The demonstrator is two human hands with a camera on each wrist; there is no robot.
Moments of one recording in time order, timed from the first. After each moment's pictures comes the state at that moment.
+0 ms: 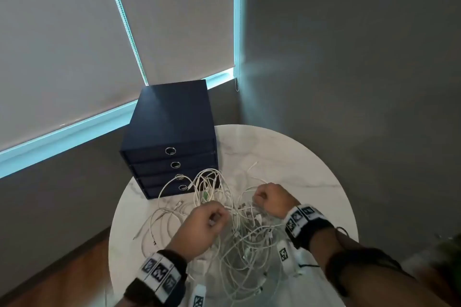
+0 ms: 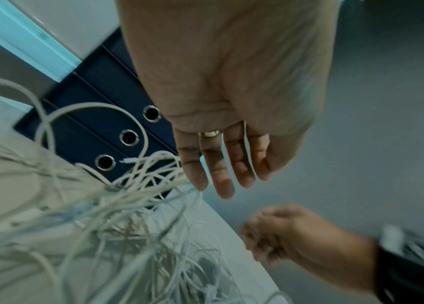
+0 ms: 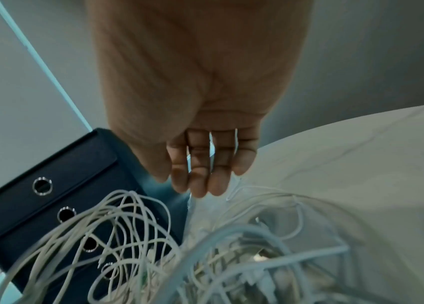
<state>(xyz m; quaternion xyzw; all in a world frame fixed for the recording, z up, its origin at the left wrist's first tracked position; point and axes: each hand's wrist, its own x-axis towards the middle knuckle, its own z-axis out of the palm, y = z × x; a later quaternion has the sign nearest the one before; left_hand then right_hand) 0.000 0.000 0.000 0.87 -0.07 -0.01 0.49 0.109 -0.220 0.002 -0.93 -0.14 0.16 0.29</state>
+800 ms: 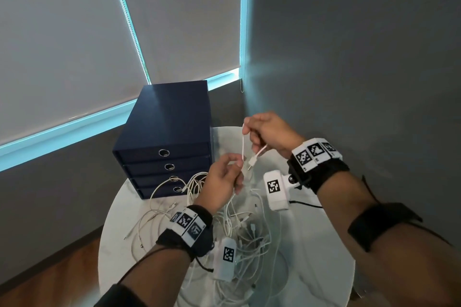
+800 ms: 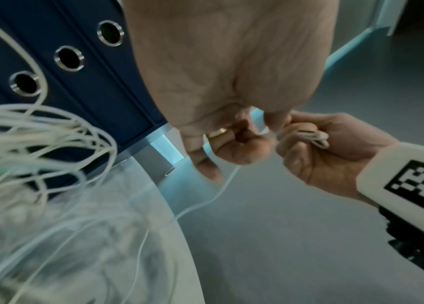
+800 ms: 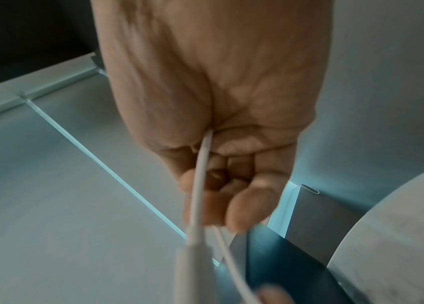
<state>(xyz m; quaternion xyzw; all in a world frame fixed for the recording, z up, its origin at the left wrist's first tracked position) 0.089 -0.071 0.058 0.71 -0.01 0.07 0.70 0.187 -0.206 0.153 -0.76 -0.16 0.17 0.60</state>
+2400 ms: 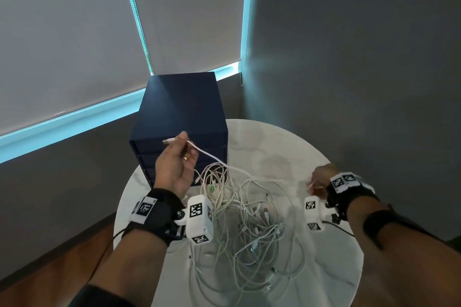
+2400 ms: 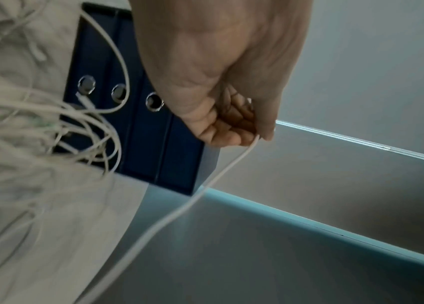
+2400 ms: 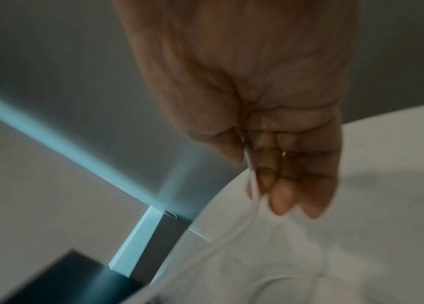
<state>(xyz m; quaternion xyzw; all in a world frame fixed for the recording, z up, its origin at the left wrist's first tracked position) 0.070 0.055 0.082 0.31 0.19 0.15 0.92 0.165 -0.295 0.026 -0.80 0.28 0.20 0.49</state>
